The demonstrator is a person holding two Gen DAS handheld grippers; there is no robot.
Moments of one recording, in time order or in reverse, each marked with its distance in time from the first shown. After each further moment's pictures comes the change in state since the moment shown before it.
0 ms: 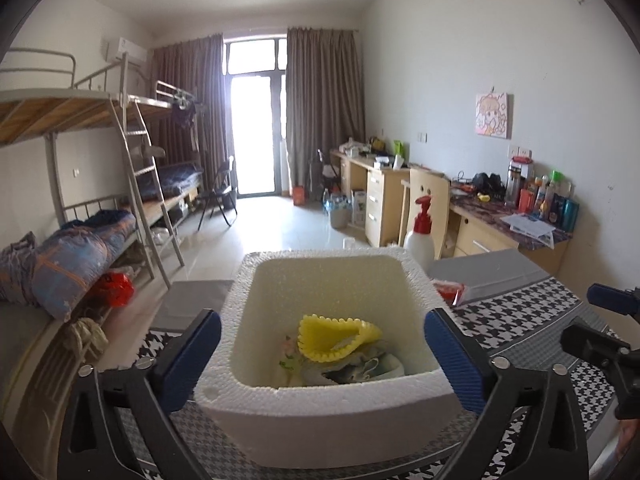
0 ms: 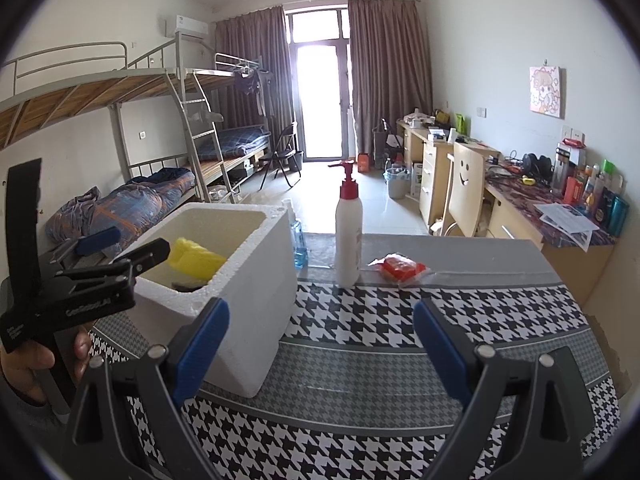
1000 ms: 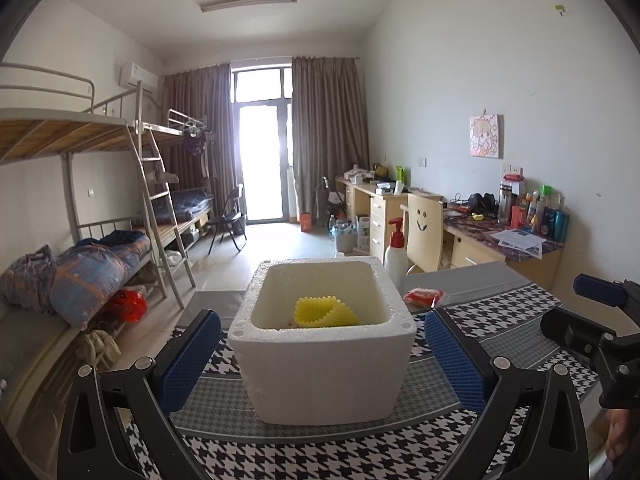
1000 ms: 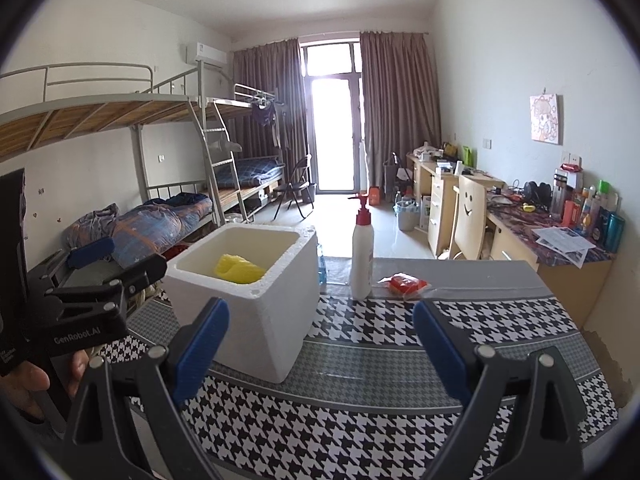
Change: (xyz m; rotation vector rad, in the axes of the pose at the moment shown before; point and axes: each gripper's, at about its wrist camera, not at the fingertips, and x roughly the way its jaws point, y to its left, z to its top) left arm -0.077 -0.018 -0.023 0.010 -0.102 0.031; right arm -0.073 0.017 -0.022 -0.021 -0.132 0.036
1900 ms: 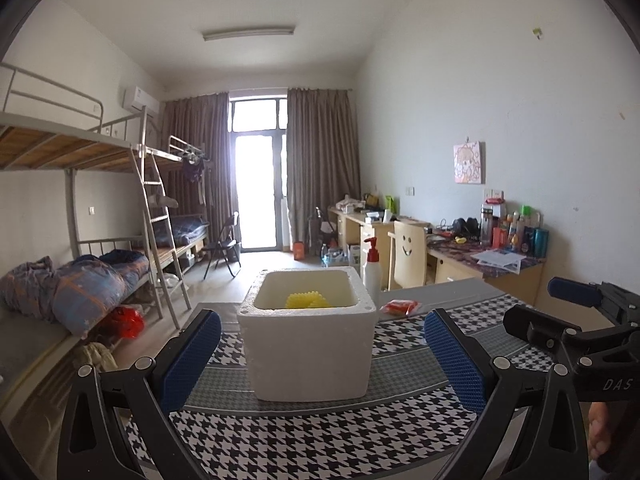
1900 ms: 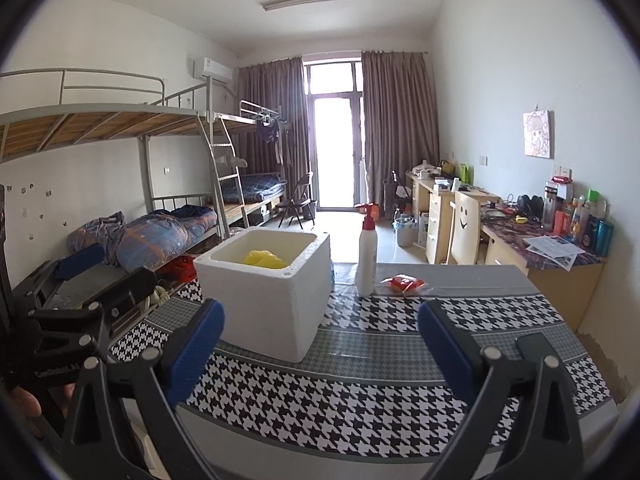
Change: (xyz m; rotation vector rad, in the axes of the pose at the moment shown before) left arm -0.077 -0.012 -0.028 -0.012 -0.124 -0.029; right arm -0.054 0.024 -0.024 -0.008 -0.072 -0.005
